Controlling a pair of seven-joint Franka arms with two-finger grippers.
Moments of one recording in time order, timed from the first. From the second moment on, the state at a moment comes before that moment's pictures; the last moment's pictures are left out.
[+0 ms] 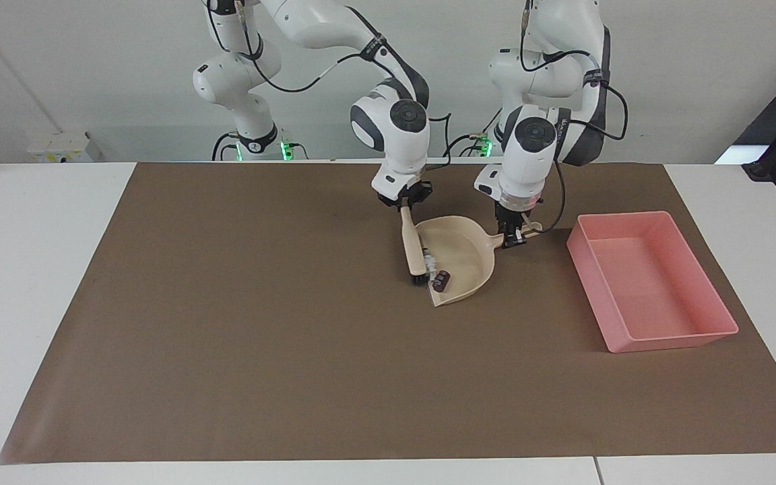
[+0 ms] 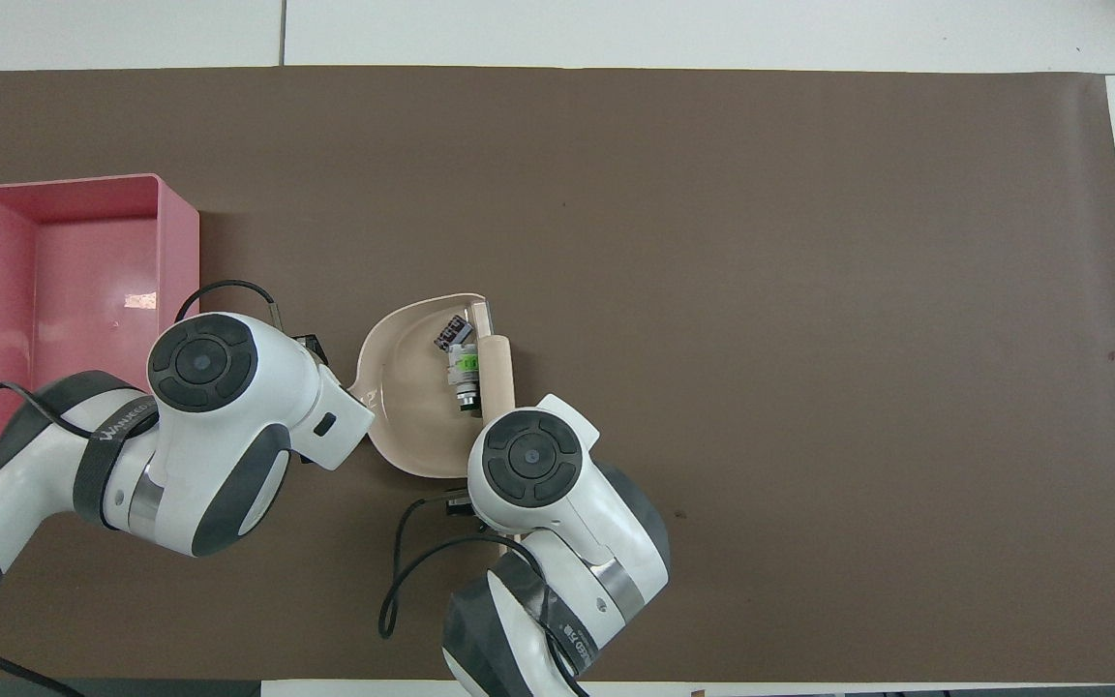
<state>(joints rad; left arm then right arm) -0.41 -0.03 0.00 -2.29 0.09 2.20 1.03 0.77 0.25 0.06 -1.97 0.37 2.23 0.55</state>
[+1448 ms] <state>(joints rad) -0.24 -0.02 0.01 -2.11 -0.20 2.13 1.43 0.26 -0.03 0.04 -1.86 0.07 1.58 0.37</state>
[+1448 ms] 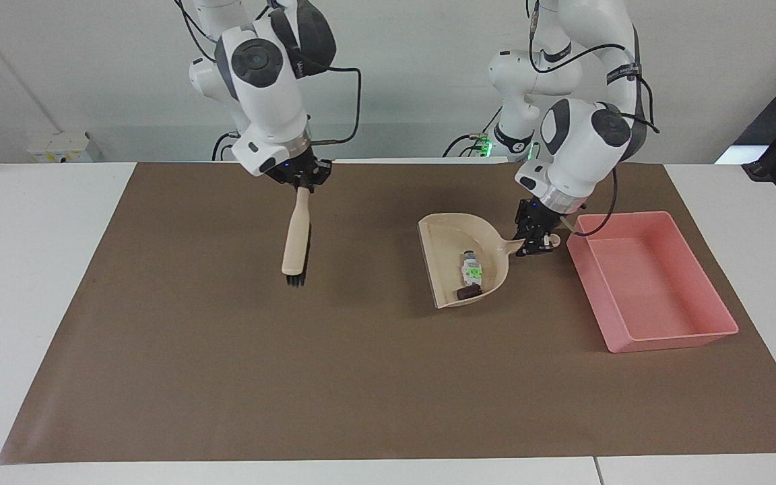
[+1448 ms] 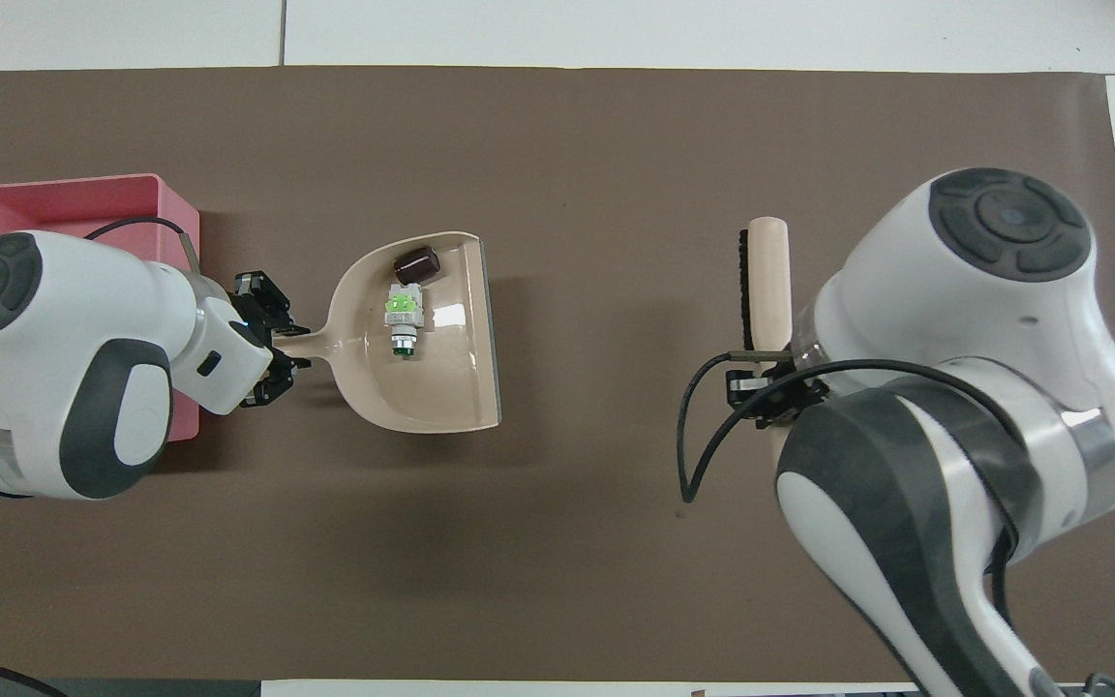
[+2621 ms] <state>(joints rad) 0.35 0.06 0.02 -1.84 -0.18 1.96 1.91 -0.24 -0.11 0.04 -2.34 -0.03 2.04 -0.18</state>
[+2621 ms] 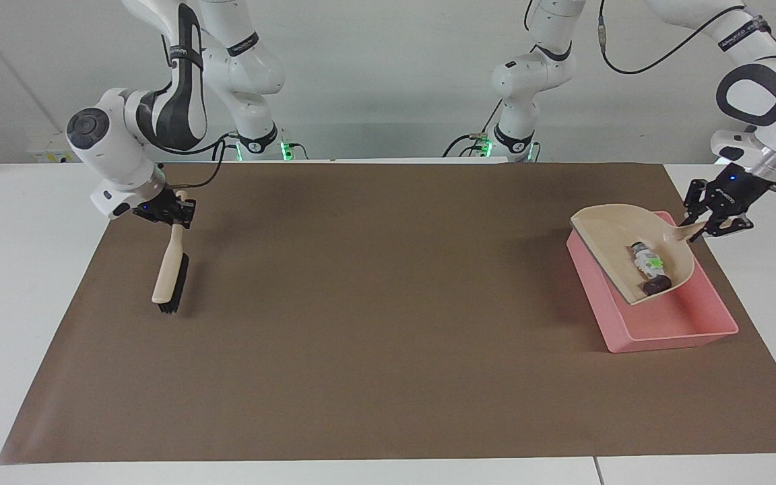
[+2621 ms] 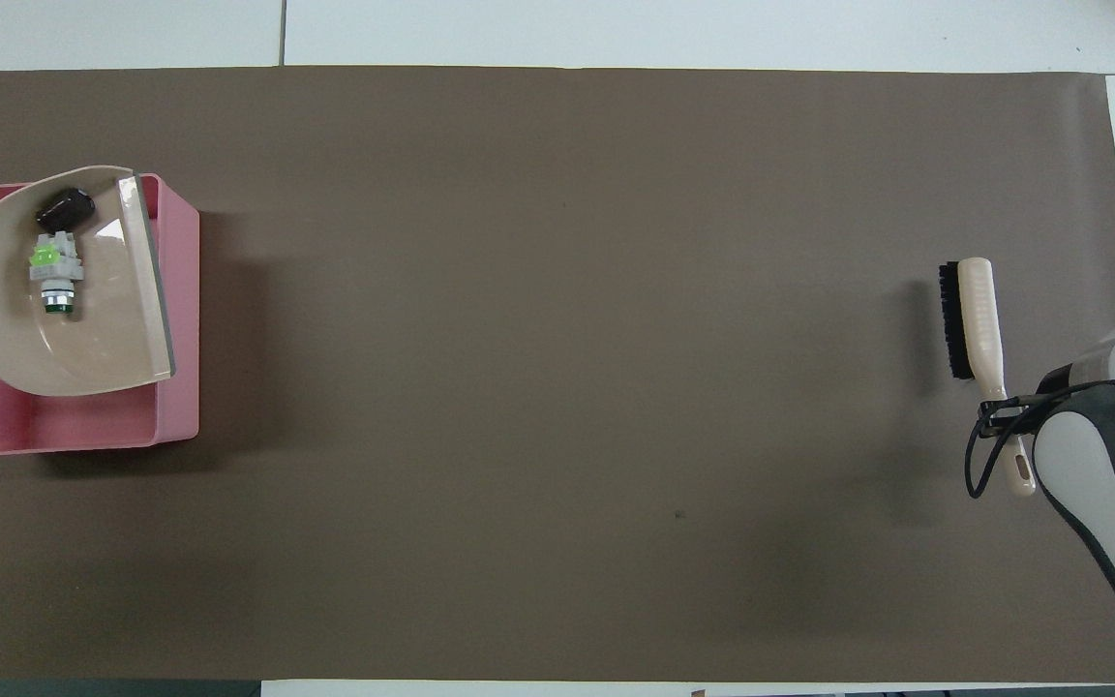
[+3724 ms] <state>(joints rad) 0.19 0.04 0.01 -1.83 0.64 1.99 1.53 -0.26 -0.11 0.04 -2.43 -0.03 2.12 -0.18</state>
